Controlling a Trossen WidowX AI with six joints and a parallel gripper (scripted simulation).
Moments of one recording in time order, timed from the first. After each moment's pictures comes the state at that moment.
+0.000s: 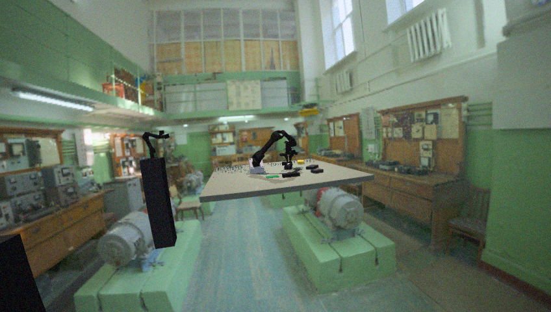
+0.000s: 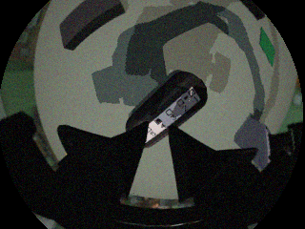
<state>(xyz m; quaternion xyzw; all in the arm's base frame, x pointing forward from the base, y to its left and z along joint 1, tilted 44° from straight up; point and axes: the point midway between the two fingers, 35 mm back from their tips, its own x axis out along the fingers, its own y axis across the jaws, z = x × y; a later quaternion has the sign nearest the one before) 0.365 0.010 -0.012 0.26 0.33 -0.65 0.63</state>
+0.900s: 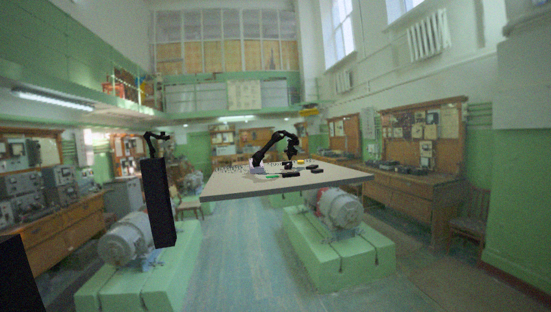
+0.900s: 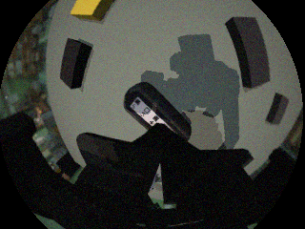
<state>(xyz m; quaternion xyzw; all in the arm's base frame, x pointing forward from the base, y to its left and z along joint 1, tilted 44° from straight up) 0.377 0.016 0.005 -0.21 0.72 -0.23 0.62</state>
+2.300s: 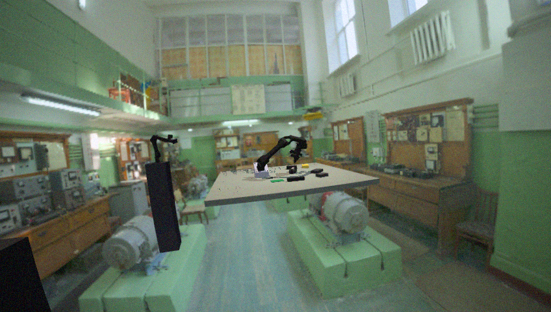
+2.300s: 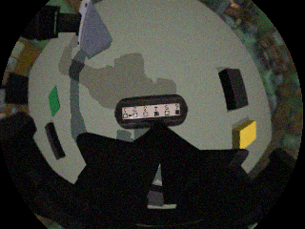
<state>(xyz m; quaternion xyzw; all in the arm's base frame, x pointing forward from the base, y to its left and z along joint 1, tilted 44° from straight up) 0.386 0.021 0.021 -0.59 0.50 0.62 0.10</state>
